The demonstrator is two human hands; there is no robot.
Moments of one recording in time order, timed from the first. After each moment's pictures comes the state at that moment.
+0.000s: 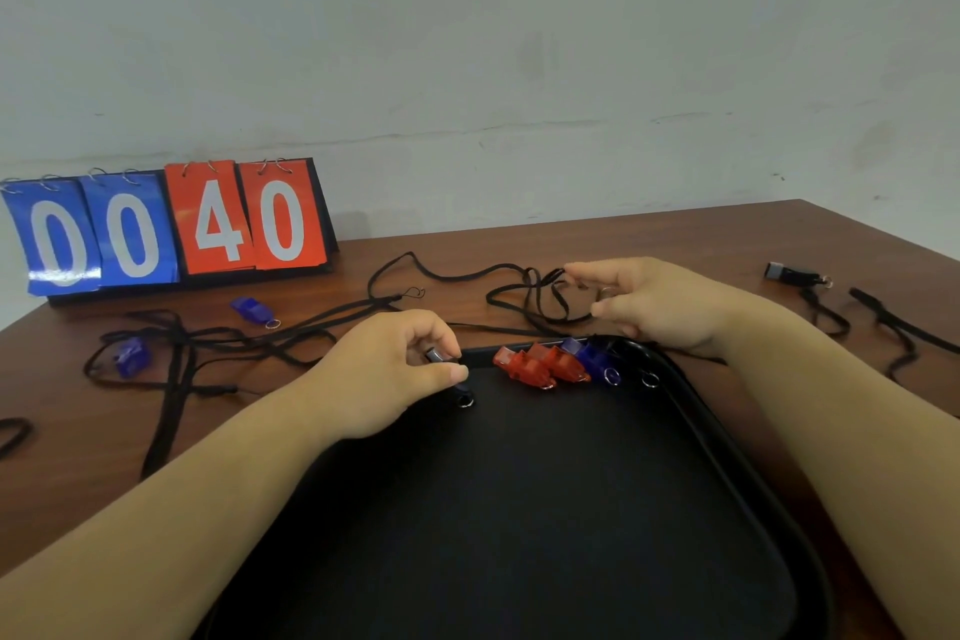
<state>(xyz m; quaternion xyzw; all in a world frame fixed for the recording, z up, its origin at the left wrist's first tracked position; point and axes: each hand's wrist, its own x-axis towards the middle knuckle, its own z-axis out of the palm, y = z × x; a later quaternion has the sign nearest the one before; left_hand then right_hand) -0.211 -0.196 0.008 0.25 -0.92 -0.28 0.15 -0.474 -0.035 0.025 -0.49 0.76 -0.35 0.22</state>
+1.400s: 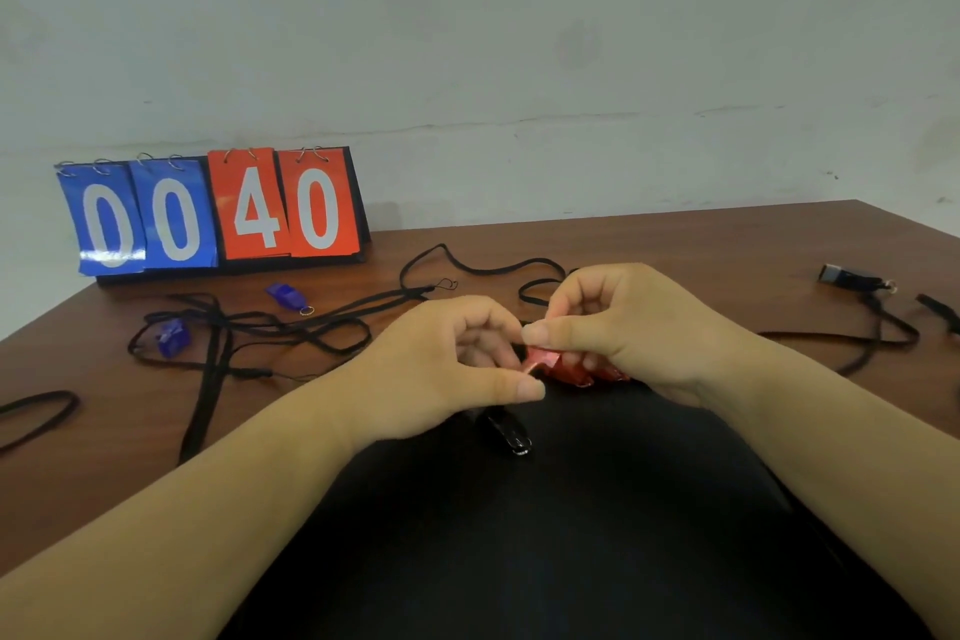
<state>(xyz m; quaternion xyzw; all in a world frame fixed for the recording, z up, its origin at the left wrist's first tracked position) -0.202 -0.171 0.024 0.16 -0.89 -0.41 0.15 -0.374 -0.036 0.040 -0.47 0.65 -0.51 0.31</state>
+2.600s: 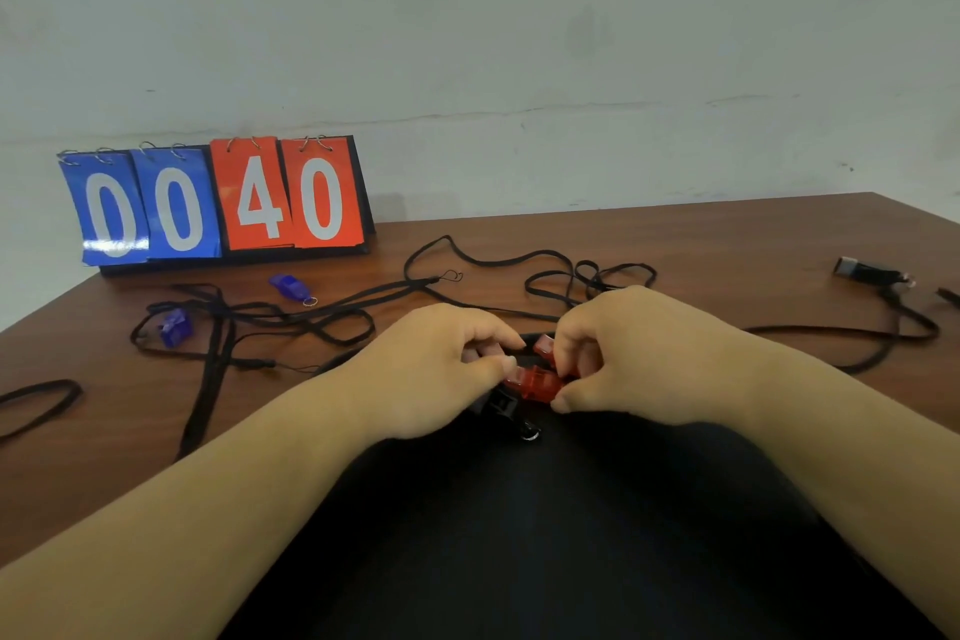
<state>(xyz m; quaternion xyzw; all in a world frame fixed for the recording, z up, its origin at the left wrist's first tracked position) -0.206 -0.173 0.016 0.22 -0.93 -0.26 0.11 -0.374 -0.033 0.039 -0.62 0.77 -0.11 0.09</state>
